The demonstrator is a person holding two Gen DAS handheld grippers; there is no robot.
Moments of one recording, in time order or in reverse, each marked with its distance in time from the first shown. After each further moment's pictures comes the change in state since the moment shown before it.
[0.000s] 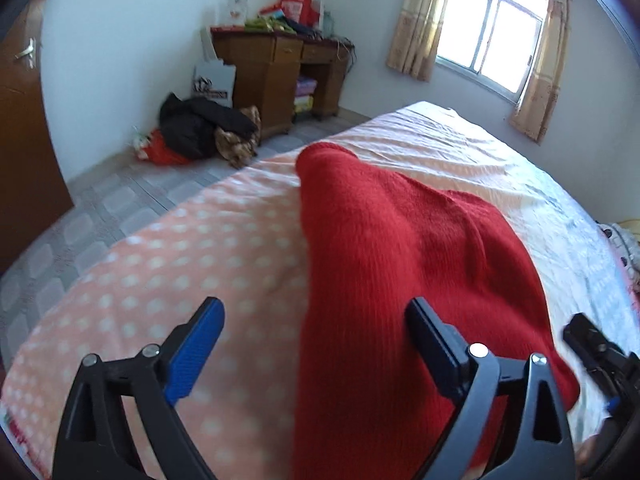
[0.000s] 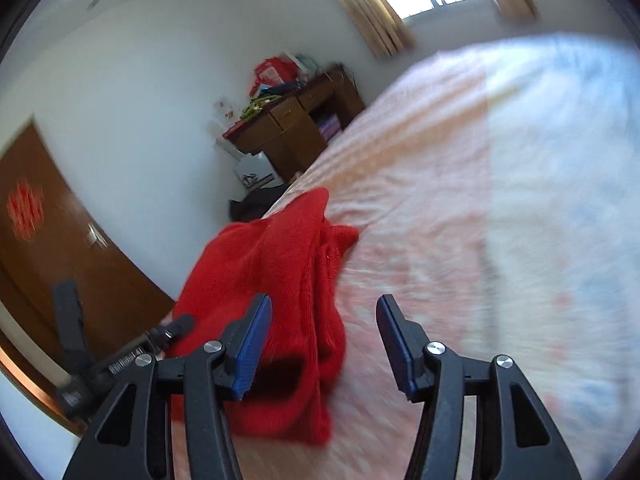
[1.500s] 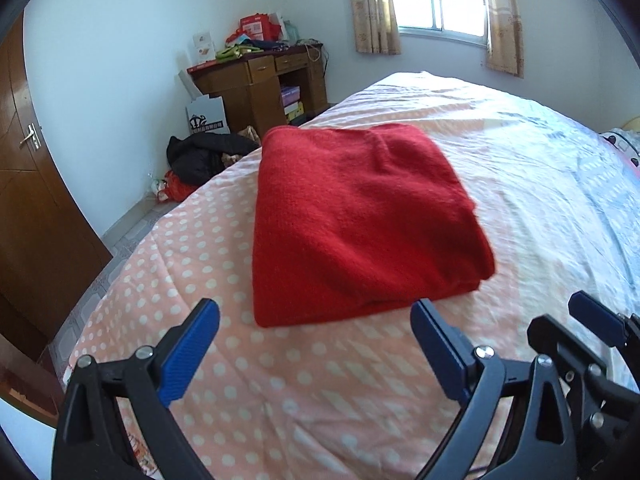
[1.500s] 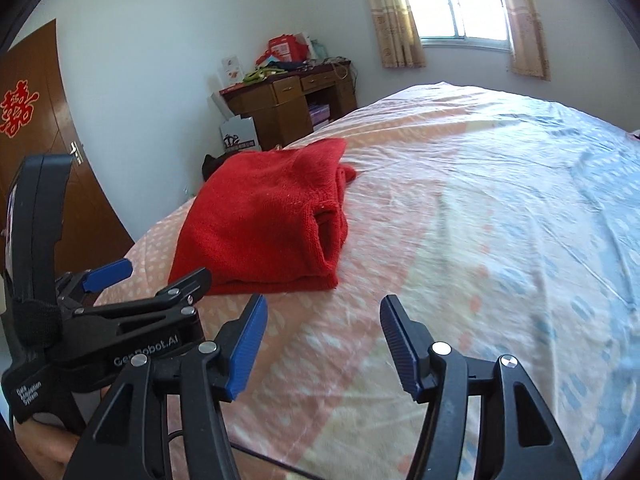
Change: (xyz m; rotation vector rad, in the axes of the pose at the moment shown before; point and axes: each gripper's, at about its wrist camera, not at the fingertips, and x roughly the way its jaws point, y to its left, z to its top) left arm -0.081 -0.071 -0.074 0.262 -0.016 0.137; right arm -0.087 0.054 -0.085 -0.200 0.047 -0.174
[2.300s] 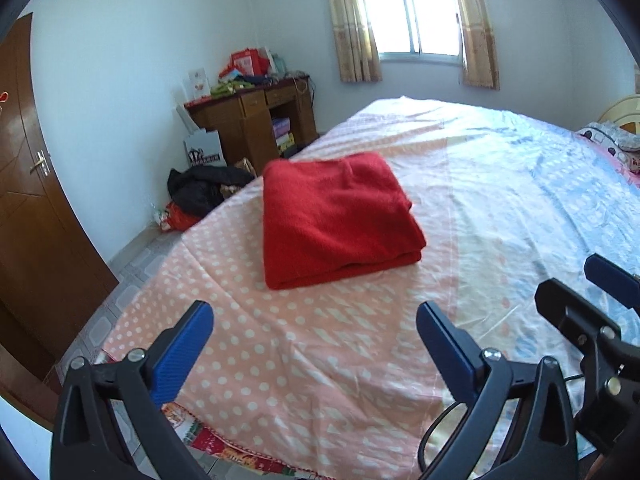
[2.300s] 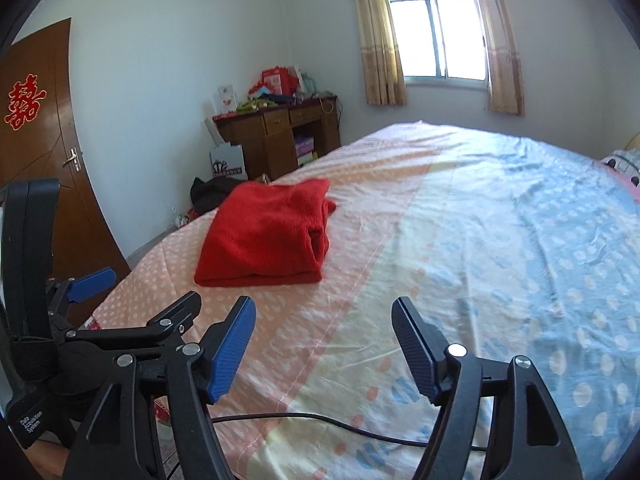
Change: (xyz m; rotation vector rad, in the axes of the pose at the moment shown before) left arm -0.096 -0.005 -0.033 0.049 -0.123 -0.015; right arm -0.113 0.021 -0.023 -0.047 -0.131 -0.091
